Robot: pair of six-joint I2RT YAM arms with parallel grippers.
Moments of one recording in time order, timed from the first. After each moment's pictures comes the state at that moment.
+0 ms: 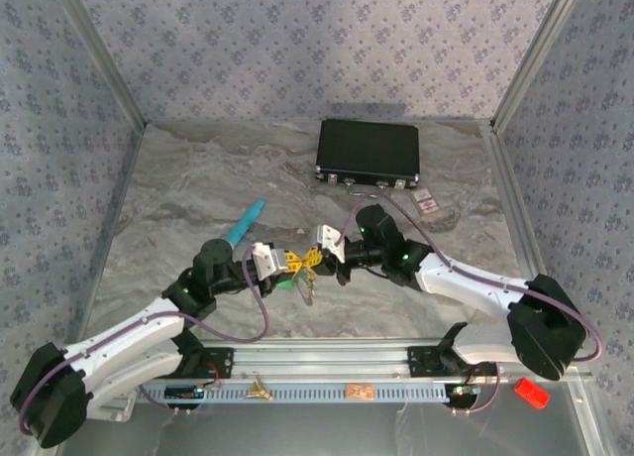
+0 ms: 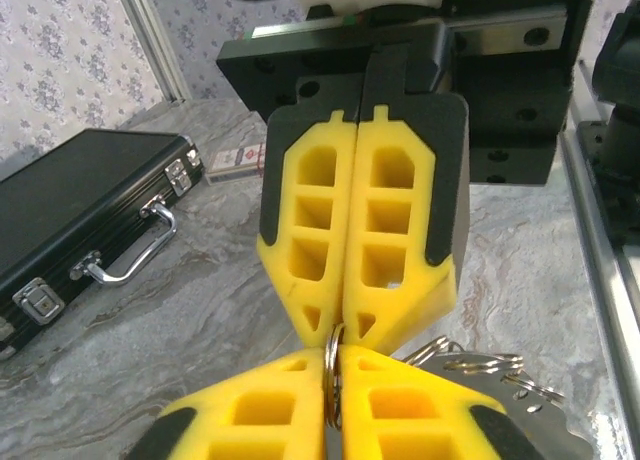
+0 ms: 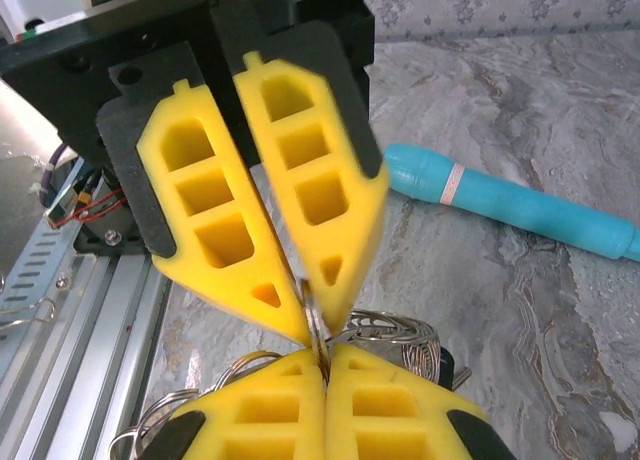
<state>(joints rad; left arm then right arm) -0.75 0.81 0.33 0.25 0.48 0.28 0.80 1.27 0.70 0.08 -0.66 -0.34</state>
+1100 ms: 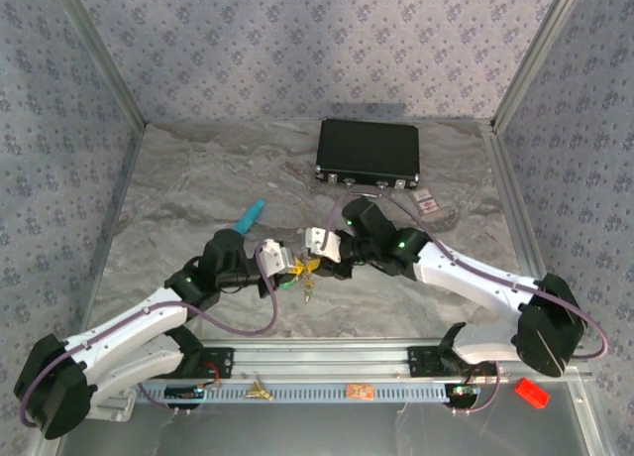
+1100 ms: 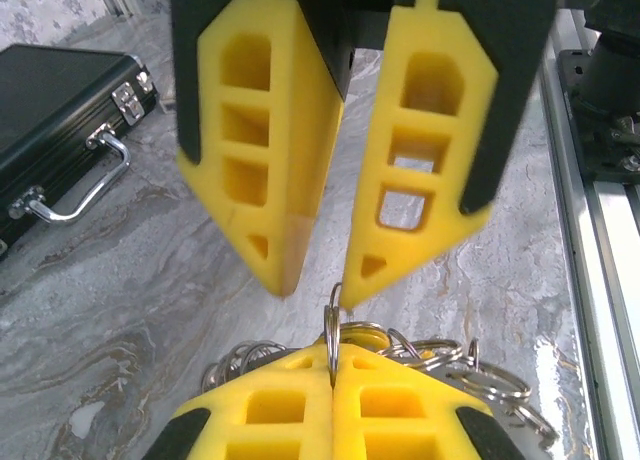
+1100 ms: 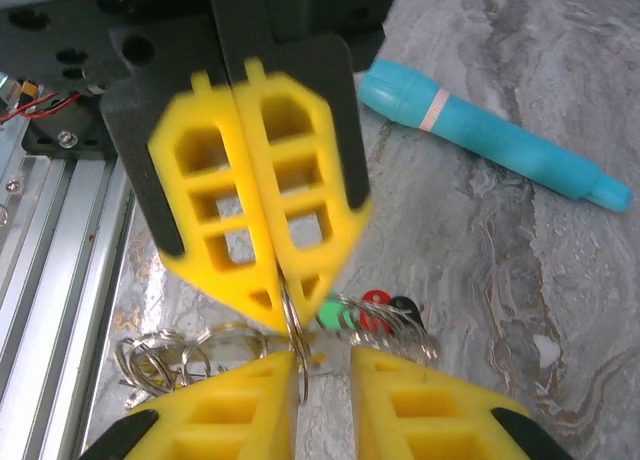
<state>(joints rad) -0.75 0.88 0.44 0.01 0.50 0.34 0.84 1.27 0.88 -0.30 -0.50 -0.51</state>
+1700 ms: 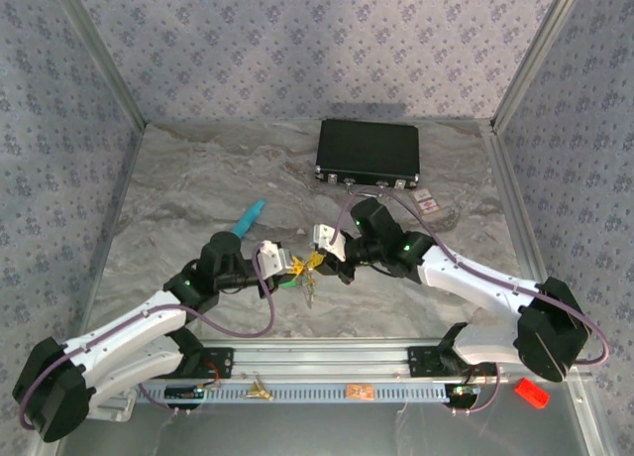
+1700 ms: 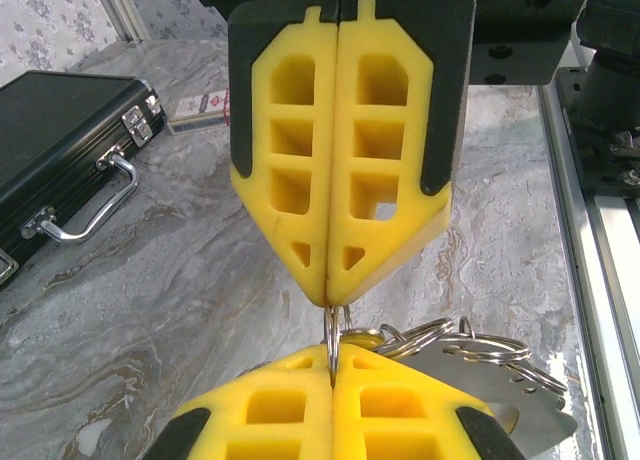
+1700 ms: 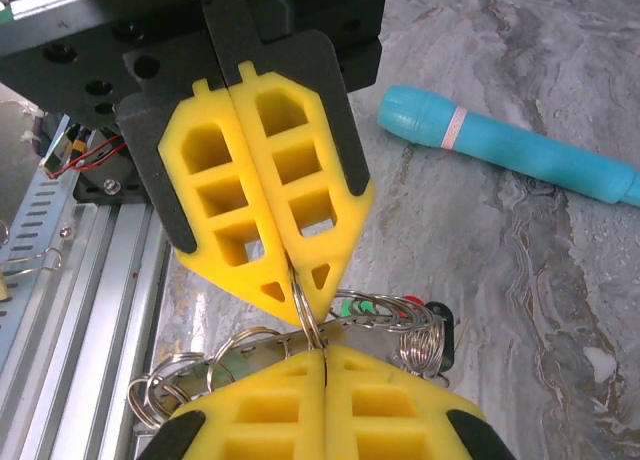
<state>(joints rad) -0.75 0.86 0.41 0.07 0.50 0.33 0.81 1.25 0.82 -0.21 -0.60 -0.42</state>
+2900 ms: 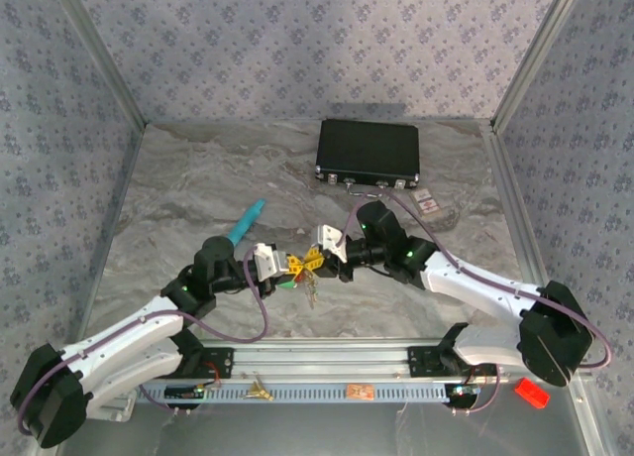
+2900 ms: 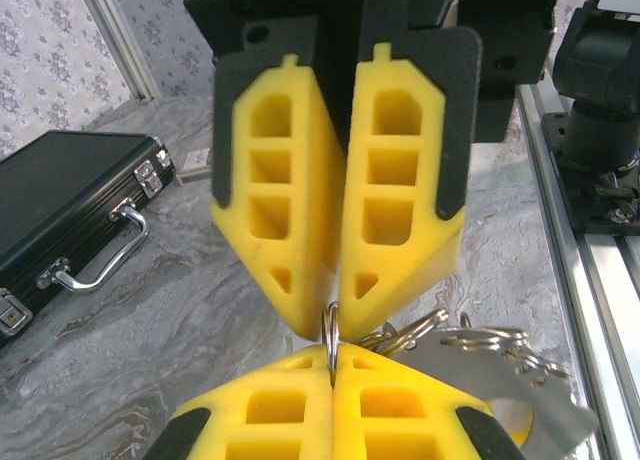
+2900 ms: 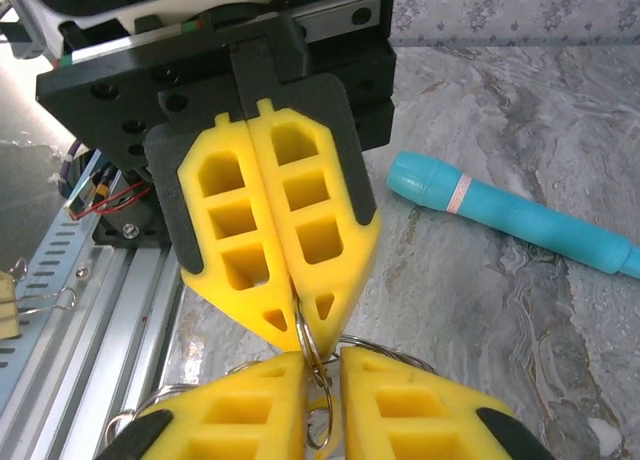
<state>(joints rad) -0.75 0.81 0.36 0.18 0.54 0.30 0.81 1.23 0.75 -0.02 -0.68 -0.38</state>
